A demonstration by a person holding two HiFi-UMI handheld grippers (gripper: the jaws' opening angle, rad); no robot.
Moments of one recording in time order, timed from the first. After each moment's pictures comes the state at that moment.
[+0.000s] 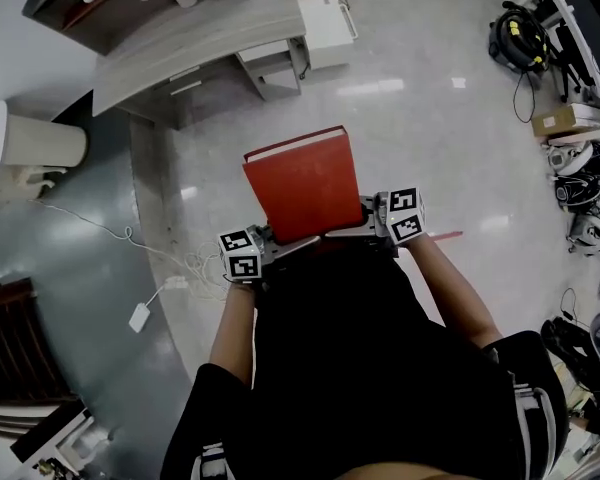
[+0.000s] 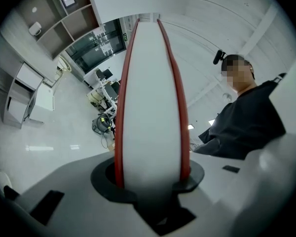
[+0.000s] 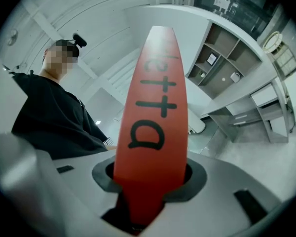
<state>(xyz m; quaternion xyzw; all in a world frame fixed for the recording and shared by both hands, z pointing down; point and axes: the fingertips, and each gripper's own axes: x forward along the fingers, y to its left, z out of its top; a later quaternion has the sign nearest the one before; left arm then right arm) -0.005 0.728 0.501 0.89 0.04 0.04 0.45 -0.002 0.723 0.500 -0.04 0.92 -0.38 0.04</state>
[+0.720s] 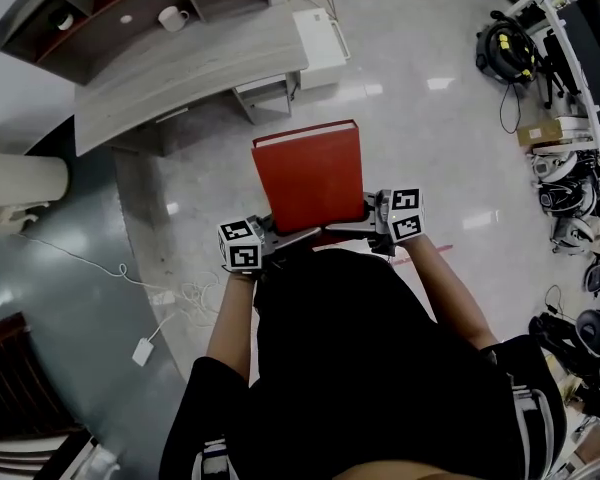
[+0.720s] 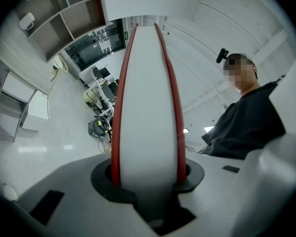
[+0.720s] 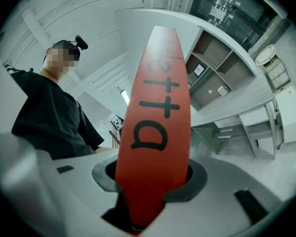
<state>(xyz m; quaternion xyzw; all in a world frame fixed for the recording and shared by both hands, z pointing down) -0.003 0.526 0.508 0.89 0.09 0.03 0.45 0.001 0.522 0.508 -0.11 0.91 -0.39 0.04</state>
